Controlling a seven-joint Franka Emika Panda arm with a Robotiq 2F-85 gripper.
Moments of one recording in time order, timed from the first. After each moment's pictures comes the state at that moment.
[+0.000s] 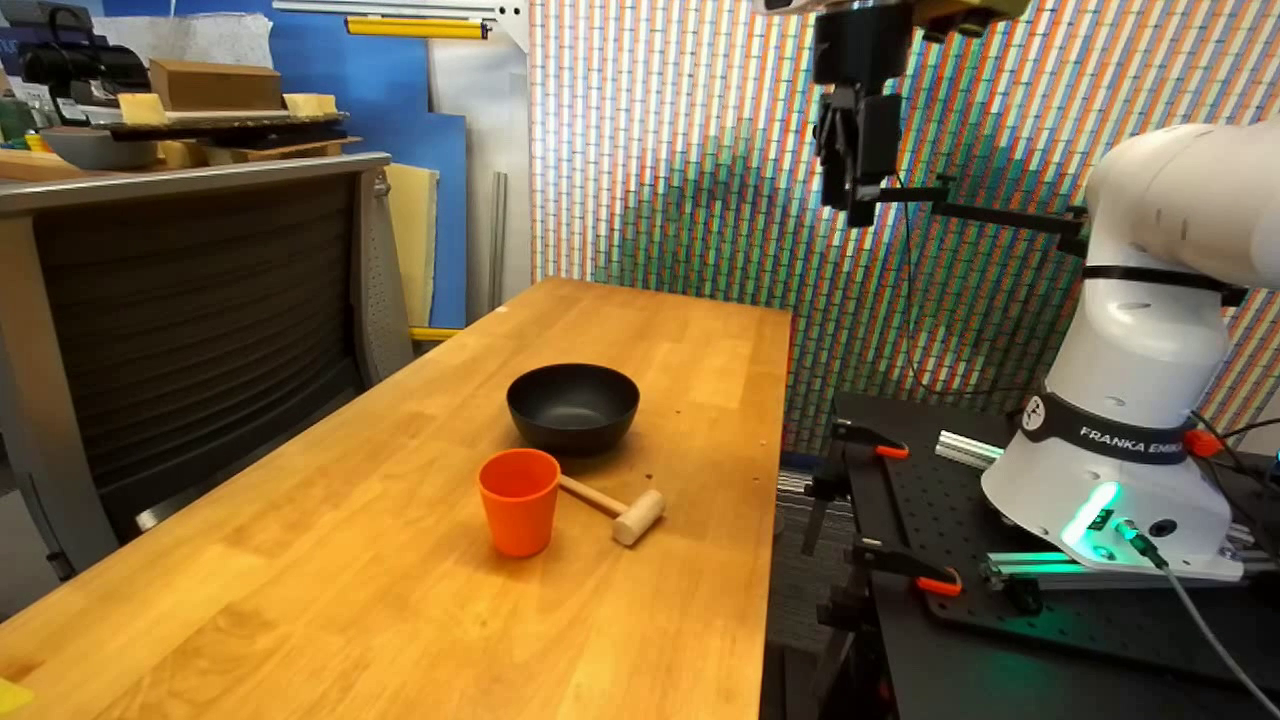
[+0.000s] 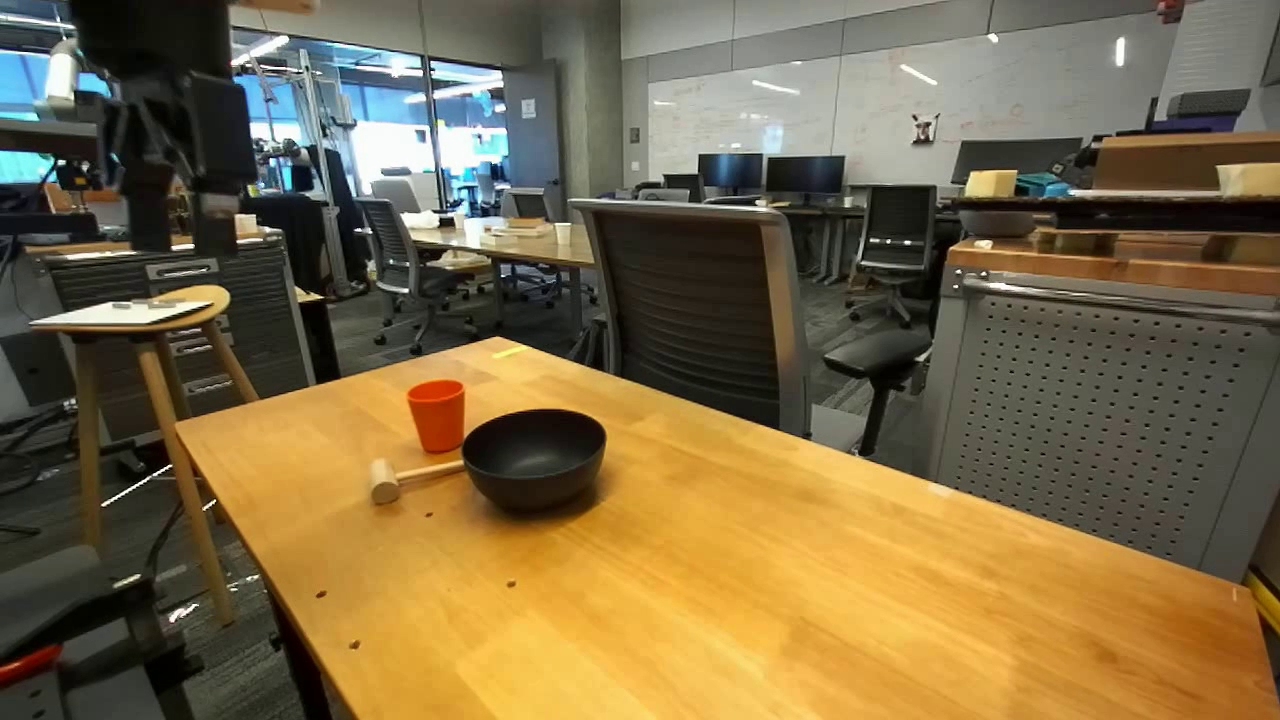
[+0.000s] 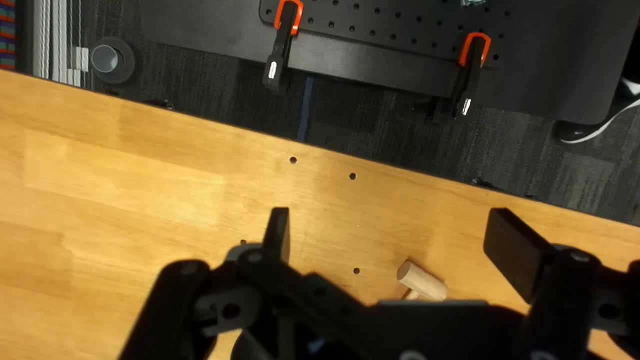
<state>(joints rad) 0.05 -0.71 0.04 -2.64 -0.05 1.78 -0.13</state>
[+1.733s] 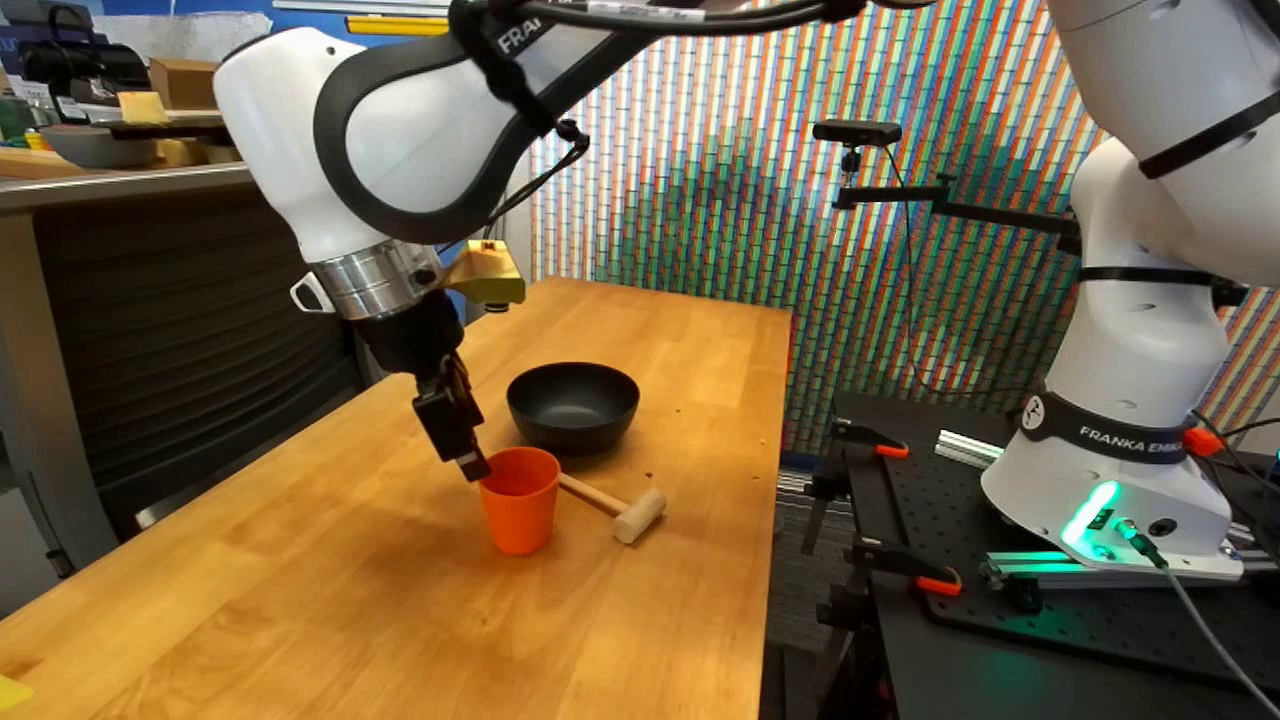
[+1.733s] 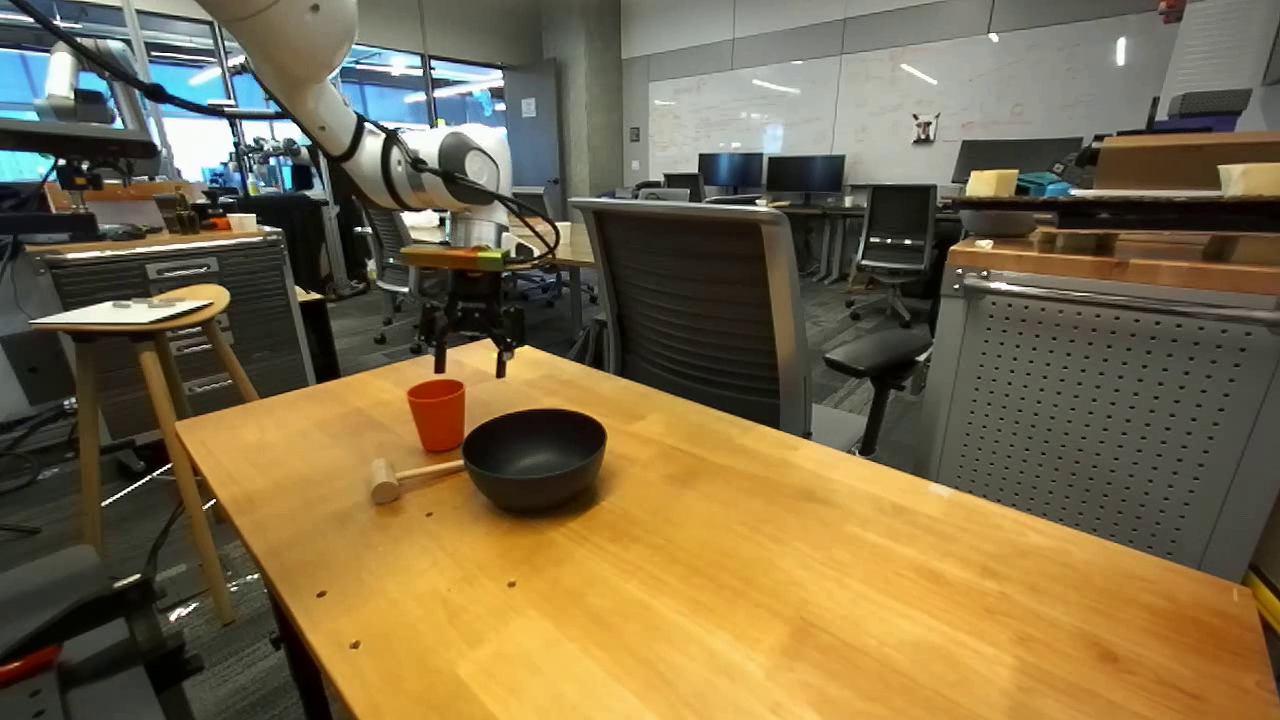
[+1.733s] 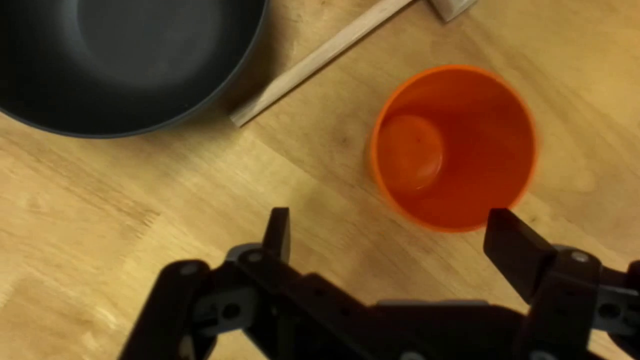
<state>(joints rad) 0.21 0.73 0.15 -1.48 -0.18 1.90 -0.17</state>
